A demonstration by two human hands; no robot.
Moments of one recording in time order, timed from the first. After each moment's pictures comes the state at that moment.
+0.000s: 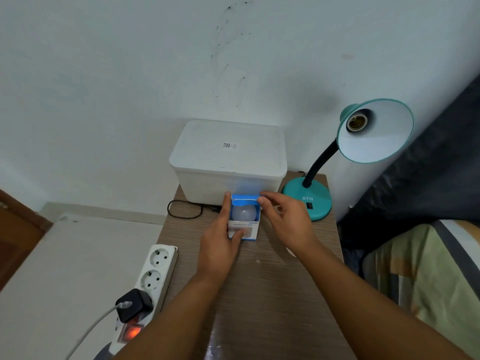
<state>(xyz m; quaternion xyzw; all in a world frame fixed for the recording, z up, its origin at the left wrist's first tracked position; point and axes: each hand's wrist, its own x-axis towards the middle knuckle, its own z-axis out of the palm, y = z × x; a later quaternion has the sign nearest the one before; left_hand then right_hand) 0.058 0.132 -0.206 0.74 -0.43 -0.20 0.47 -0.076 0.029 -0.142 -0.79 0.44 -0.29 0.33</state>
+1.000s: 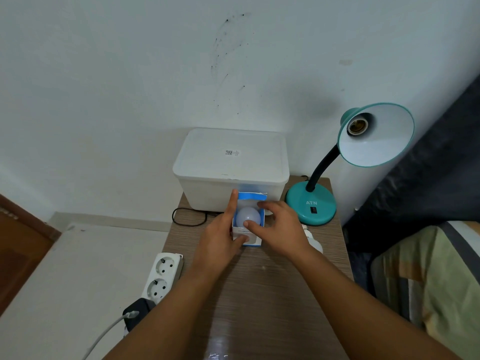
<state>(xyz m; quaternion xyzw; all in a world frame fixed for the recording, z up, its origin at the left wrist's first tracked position) 0.083 0.127 -0.186 0.74 -0.54 -0.17 0.35 -0.061 0.031 -0.167 -0.79 0.47 -0.21 0.34</state>
